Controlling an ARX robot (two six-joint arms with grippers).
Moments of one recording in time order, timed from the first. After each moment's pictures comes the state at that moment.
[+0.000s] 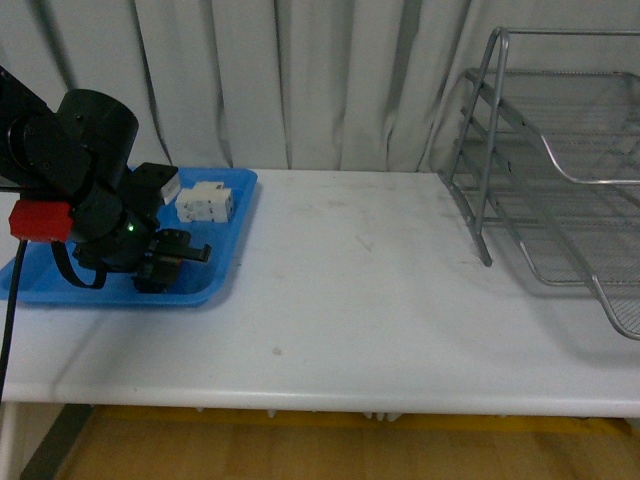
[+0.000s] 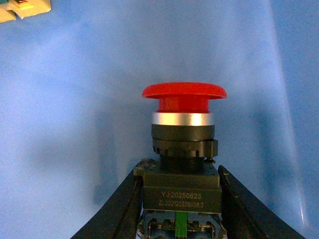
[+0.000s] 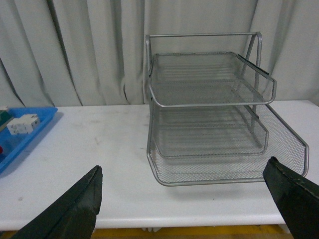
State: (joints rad) left arm -0.08 2.36 1.53 -0.14 -0.03 0.10; right arm 0.00 0.00 0.01 0.00 0.00 0.00
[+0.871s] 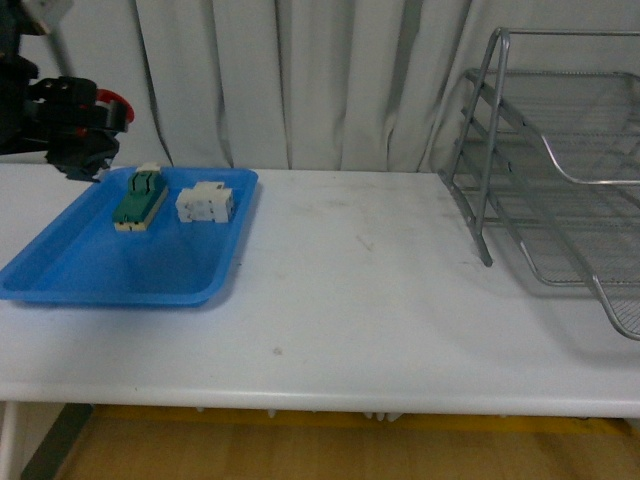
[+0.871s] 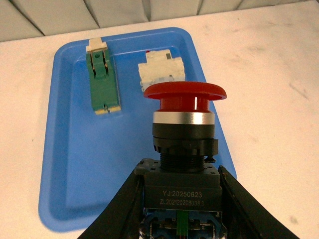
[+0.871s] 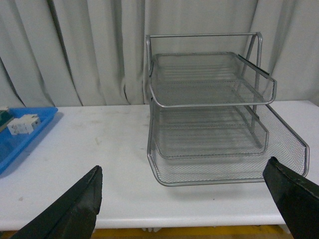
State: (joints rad) left arm -0.06 1.71 1.03 0.11 0.07 0.12; right arm 0.00 0.00 0.01 0.00 0.00 0.00
